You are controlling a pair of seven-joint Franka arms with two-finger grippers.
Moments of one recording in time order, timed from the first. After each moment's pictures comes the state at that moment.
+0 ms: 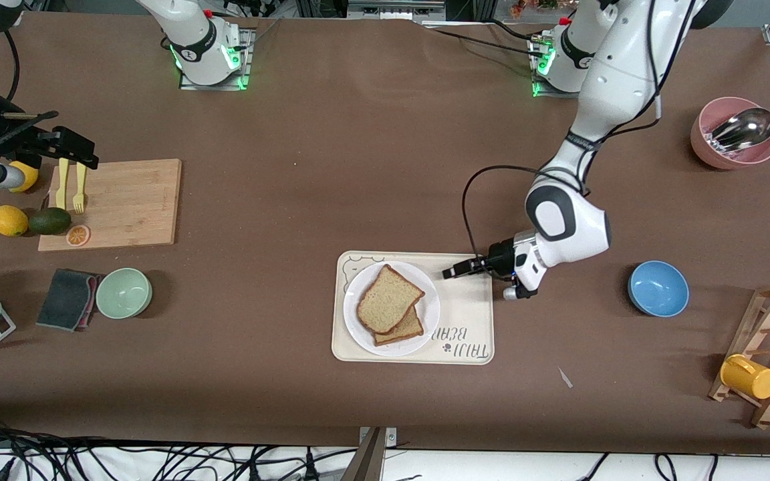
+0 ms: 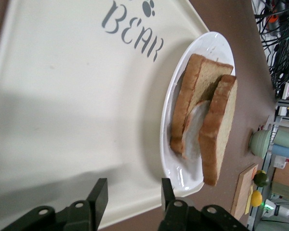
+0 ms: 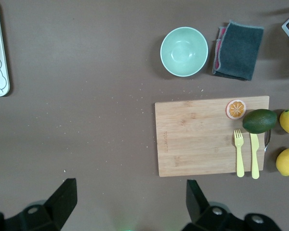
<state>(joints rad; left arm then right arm) -0.24 0.64 -0.09 -1.87 -1.32 2.41 0.52 0.02 0.03 0.01 -1.61 0.00 1.55 0.03</state>
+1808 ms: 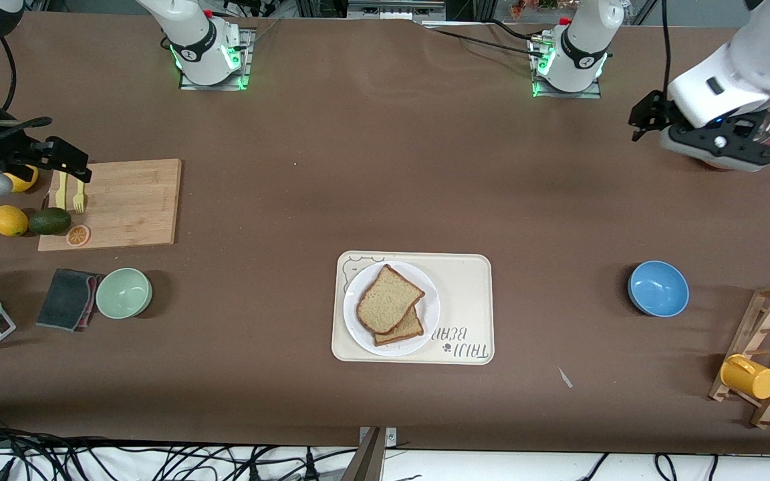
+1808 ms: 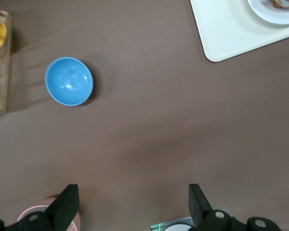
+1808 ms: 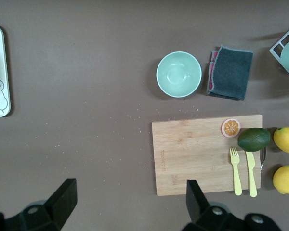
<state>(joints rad) -0.04 -0.06 -0.12 -1.64 0.07 1.49 0.17 0.03 0.04 0.00 -1.60 -0.01 1.63 0.04</state>
